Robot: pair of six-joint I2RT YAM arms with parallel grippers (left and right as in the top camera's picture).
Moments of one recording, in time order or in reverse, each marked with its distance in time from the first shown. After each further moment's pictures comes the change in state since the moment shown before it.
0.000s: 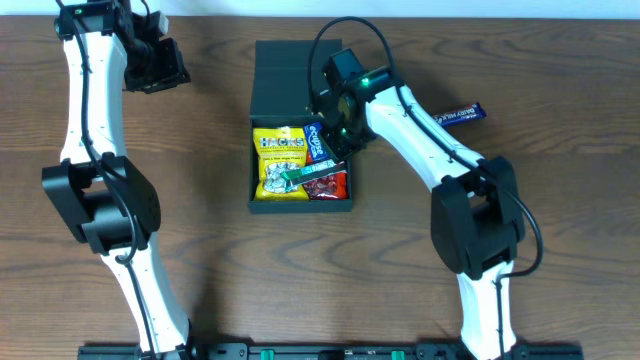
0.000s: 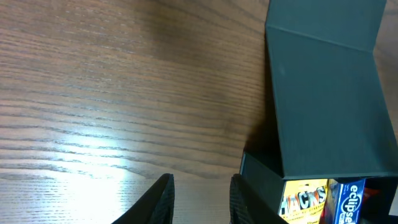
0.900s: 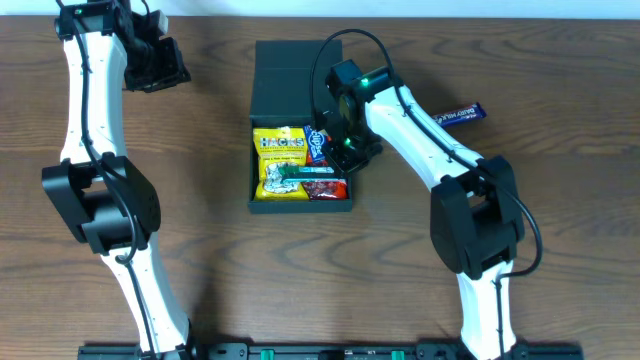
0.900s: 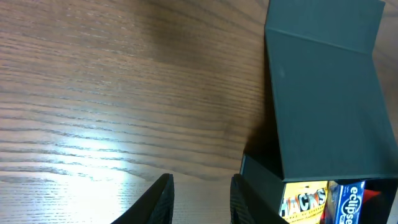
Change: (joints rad) left arm 0.000 0.000 0.000 0.007 0.000 0.000; right arm 0.000 0.000 0.000 -0.182 -0.094 -0.034
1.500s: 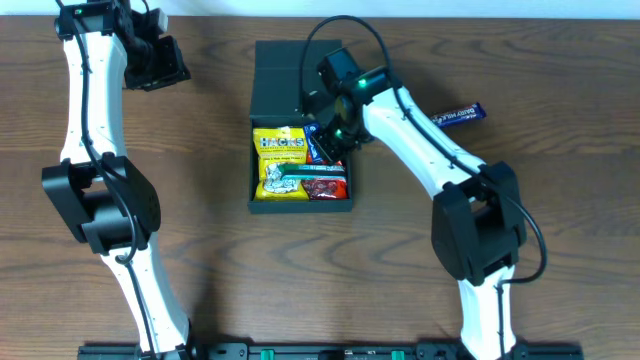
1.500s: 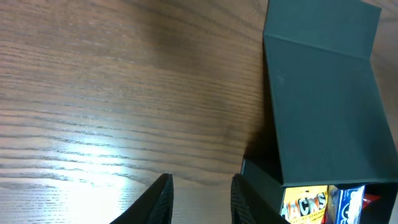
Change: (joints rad) left arm 0.000 0.000 0.000 0.021 0.000 0.000; right arm 0.035 -0.032 0.002 0.198 0.000 -0.019
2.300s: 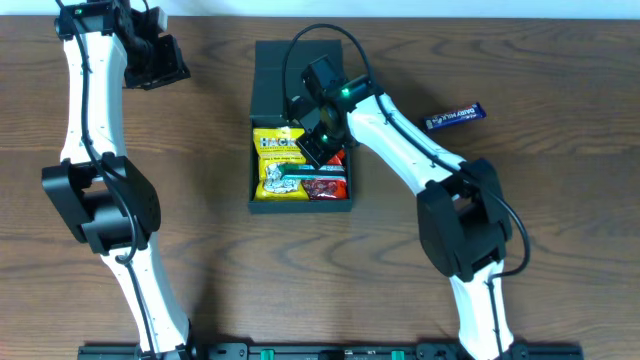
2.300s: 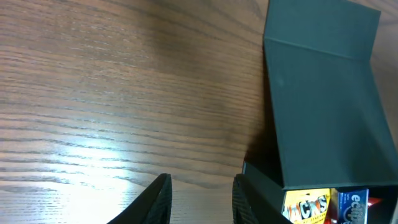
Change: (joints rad) left arm 0.000 0.000 0.000 0.008 -0.005 0.000; right arm 0.034 0.054 0.000 0.082 -0.008 -0.024
